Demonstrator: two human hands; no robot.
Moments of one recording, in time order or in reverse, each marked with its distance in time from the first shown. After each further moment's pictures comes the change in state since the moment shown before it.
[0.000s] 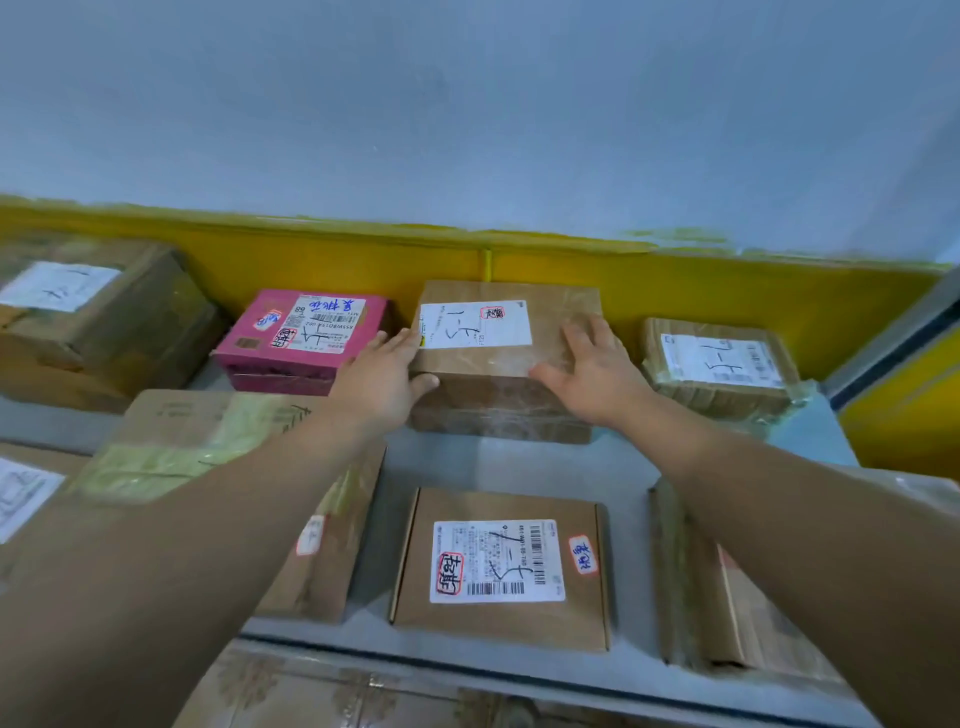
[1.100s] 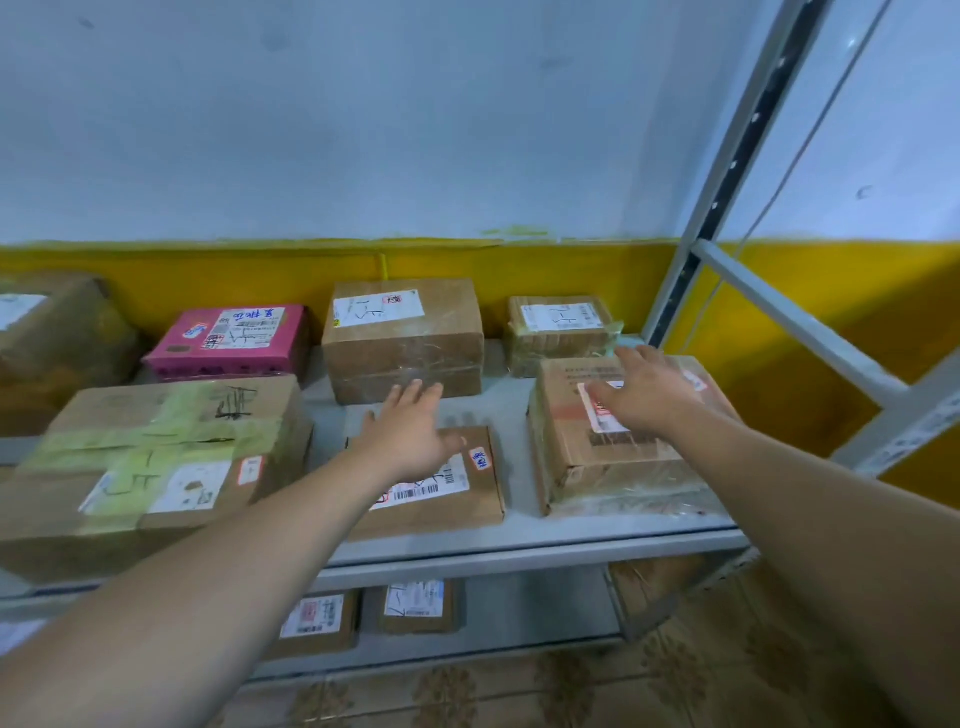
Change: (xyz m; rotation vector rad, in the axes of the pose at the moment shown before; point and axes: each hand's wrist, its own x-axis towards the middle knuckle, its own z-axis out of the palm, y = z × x) left_hand -0.160 0.111 0.023 -0.041 -0.196 0.187; right_hand -0.206 0.106 -0.046 -0.148 0.191 0.354
